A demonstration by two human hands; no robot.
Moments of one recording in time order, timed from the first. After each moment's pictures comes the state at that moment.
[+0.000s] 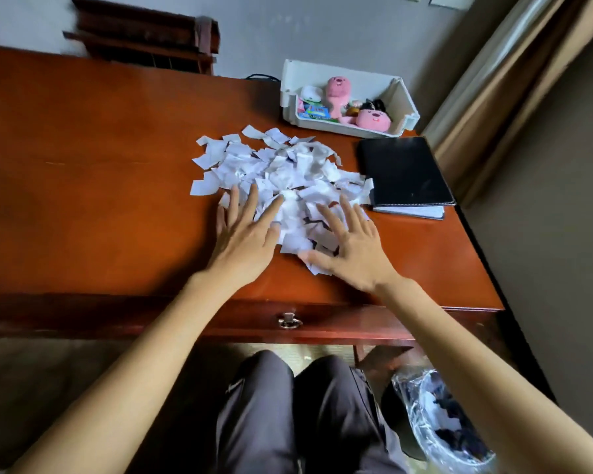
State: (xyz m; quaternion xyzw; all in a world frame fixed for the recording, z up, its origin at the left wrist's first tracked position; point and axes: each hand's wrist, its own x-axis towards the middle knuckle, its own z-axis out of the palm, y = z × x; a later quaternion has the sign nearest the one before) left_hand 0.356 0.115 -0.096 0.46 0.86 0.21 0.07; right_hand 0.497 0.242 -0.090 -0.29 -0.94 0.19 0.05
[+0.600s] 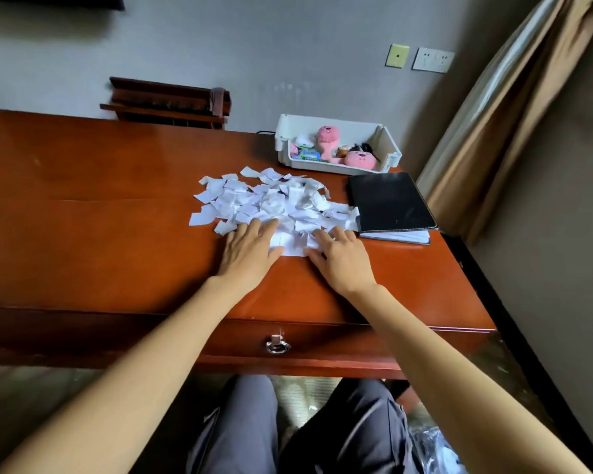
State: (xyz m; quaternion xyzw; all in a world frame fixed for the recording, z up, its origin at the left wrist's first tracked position) left_hand 0.358 0.146 -0.098 0.46 0.88 0.13 -0.03; right_hand 0.482 0.263 -0.100 -0.28 -0.95 0.06 0.15
